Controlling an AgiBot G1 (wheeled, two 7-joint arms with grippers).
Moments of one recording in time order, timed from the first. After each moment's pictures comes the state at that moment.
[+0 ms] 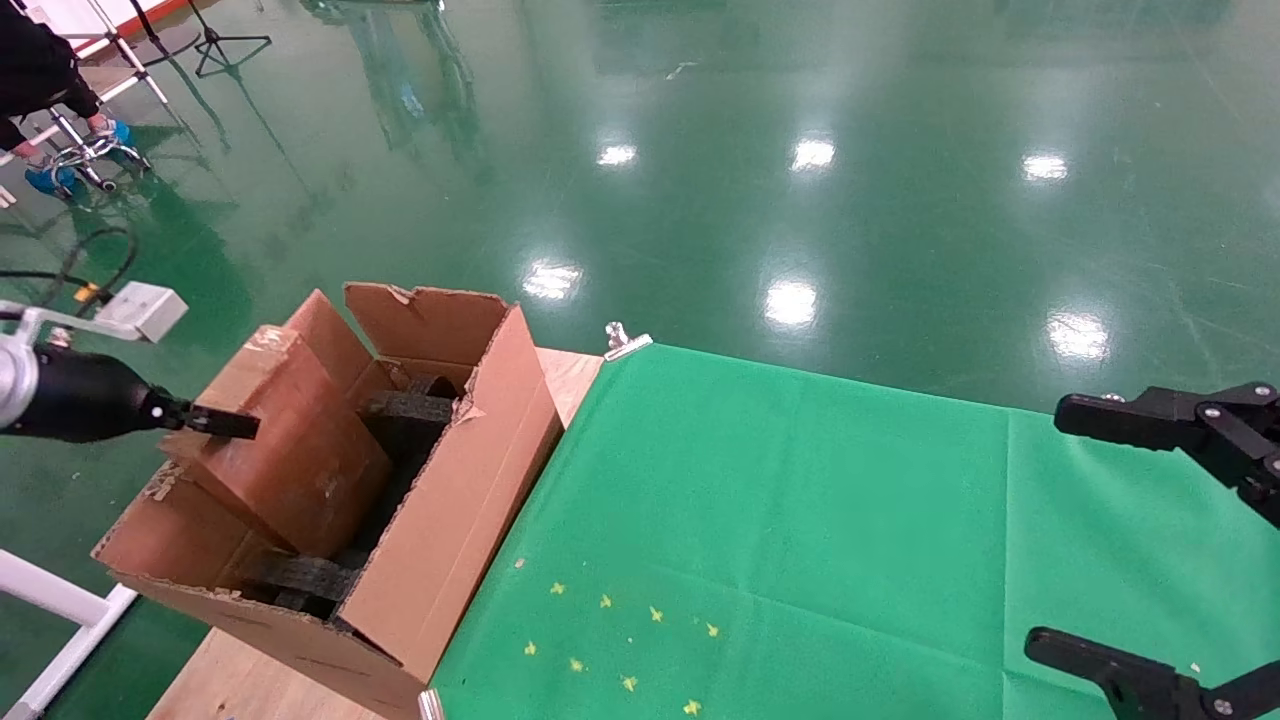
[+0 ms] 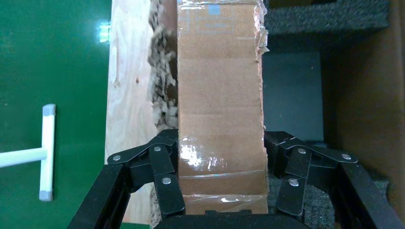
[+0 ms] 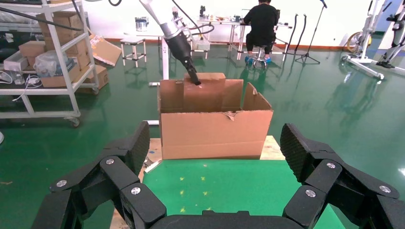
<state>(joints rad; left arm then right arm) -1.82 0.56 0.76 -0.24 1.90 1.19 -0.64 1.09 -0.59 -0.34 1.26 -0.69 -1.47 0.15</state>
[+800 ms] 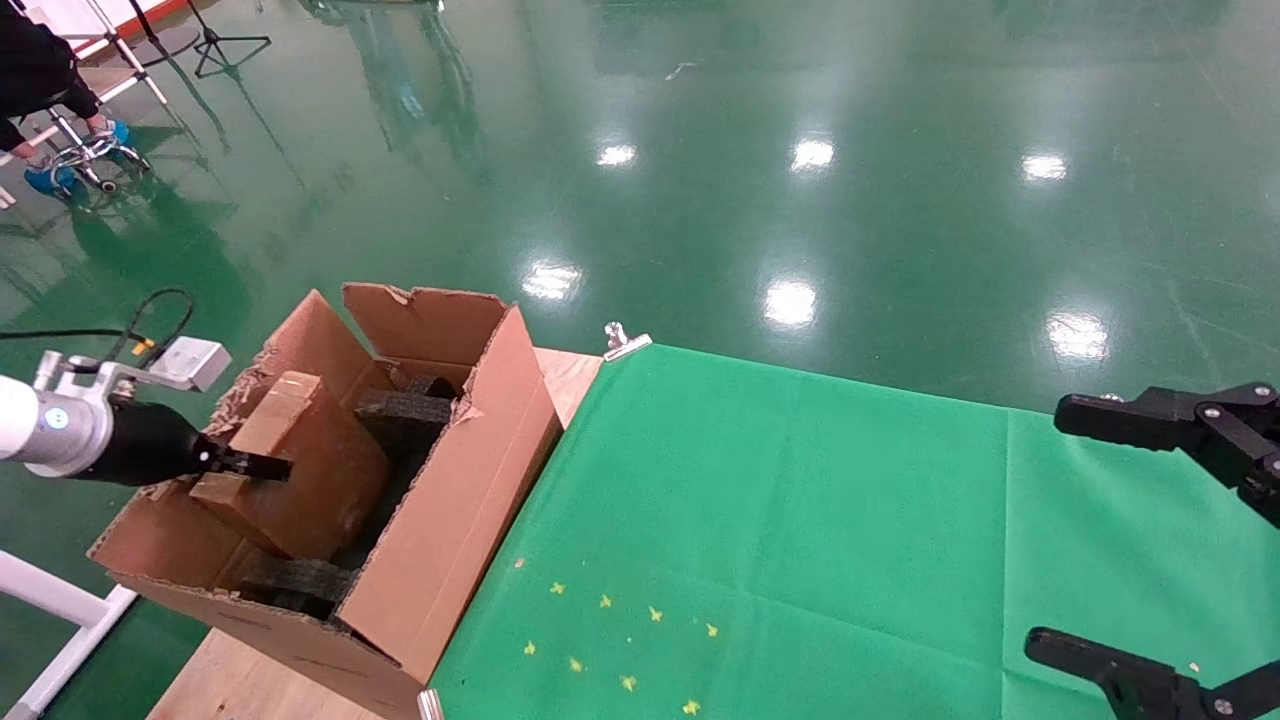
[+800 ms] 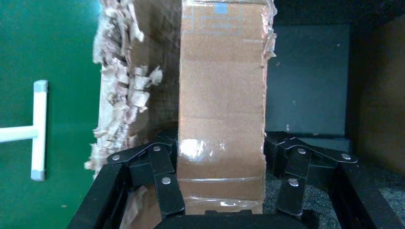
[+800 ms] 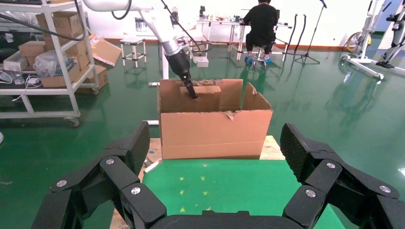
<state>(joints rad) -1.74 0.66 0.76 -0.06 1.89 1.05 -0.60 1.09 -0.59 -0.34 1.26 -0.69 -1.47 0.15</state>
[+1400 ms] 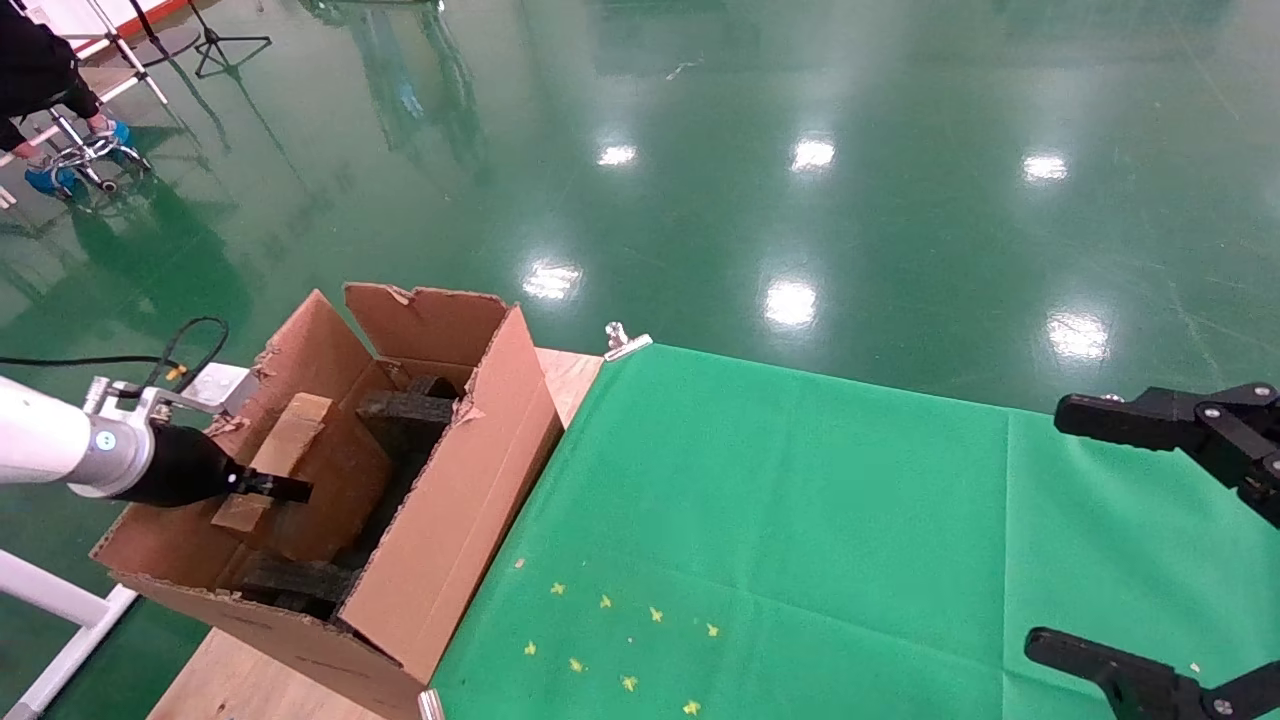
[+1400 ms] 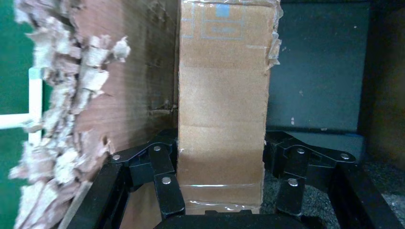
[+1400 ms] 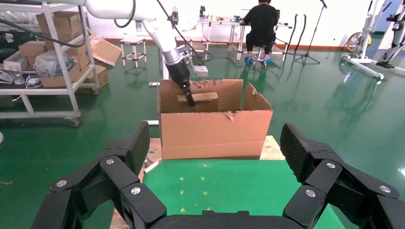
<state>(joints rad) -1.68 0.73 0.76 0.00 1.89 0.99 -0.62 1.09 -0.59 -0.34 1.26 -0.69 -1.47 0.15</state>
